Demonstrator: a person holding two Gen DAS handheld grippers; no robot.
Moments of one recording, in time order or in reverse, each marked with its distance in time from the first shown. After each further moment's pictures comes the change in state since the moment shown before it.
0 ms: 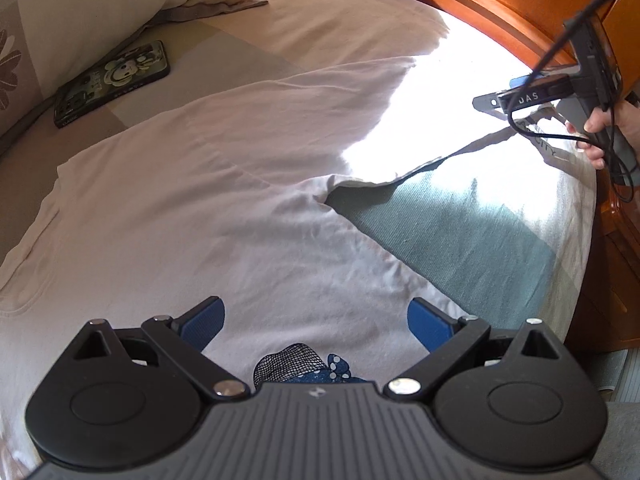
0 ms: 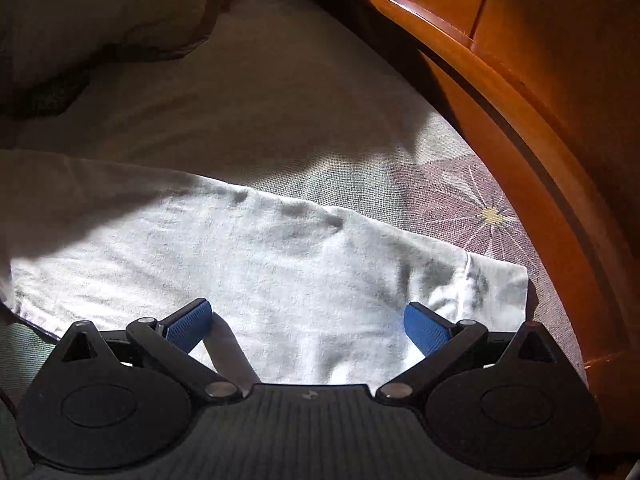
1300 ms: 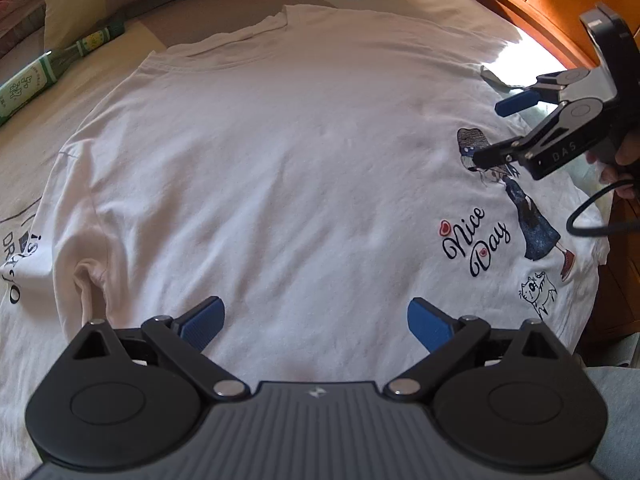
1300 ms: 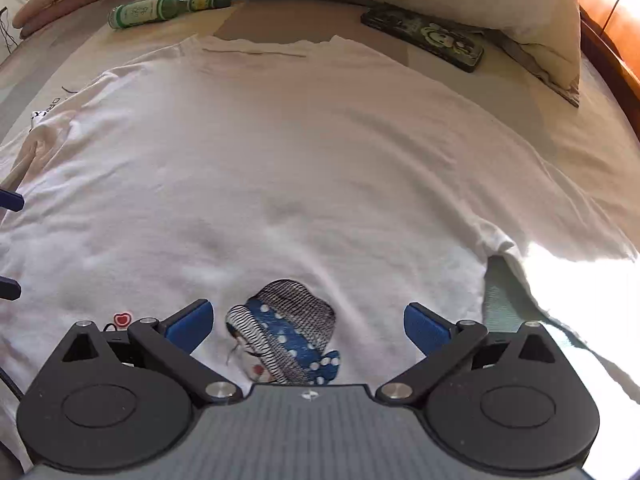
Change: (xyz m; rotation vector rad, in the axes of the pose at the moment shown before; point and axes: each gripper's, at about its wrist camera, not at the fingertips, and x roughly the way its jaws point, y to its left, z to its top) left arm -0.068 0.149 -0.230 -0.168 -0.083 0.015; right arm -0.049 0.353 -0.059 -0.417 0.110 0.265
